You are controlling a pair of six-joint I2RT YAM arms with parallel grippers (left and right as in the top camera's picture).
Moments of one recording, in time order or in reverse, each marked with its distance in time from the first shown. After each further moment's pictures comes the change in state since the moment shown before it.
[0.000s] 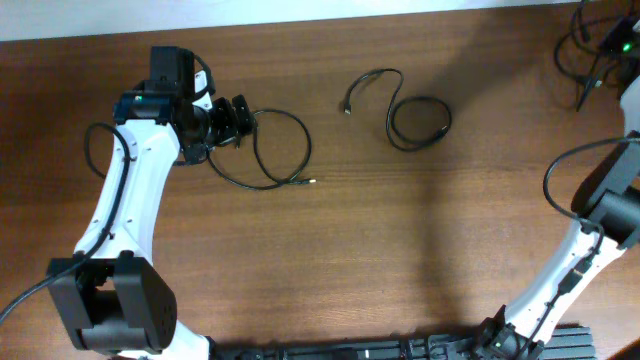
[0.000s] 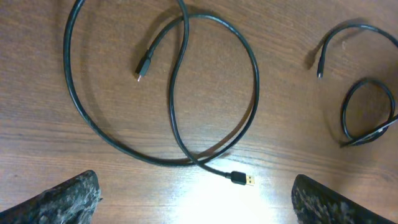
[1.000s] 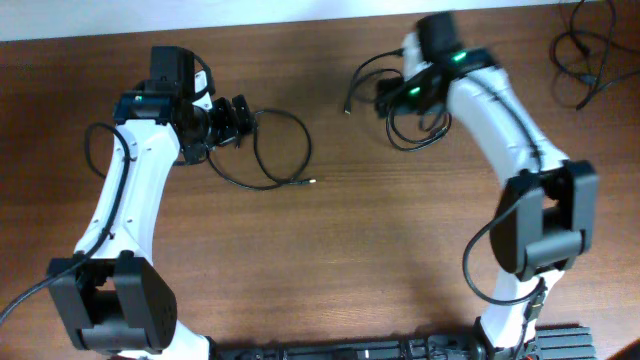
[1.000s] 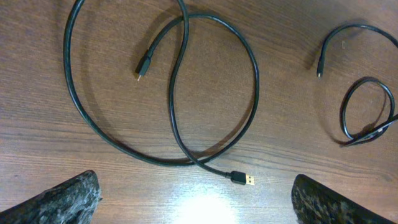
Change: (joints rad) left arm 0.000 0.000 0.000 0.001 -0.001 0.000; right arm 0.776 -0.383 -0.304 -0.727 0.112 0.033
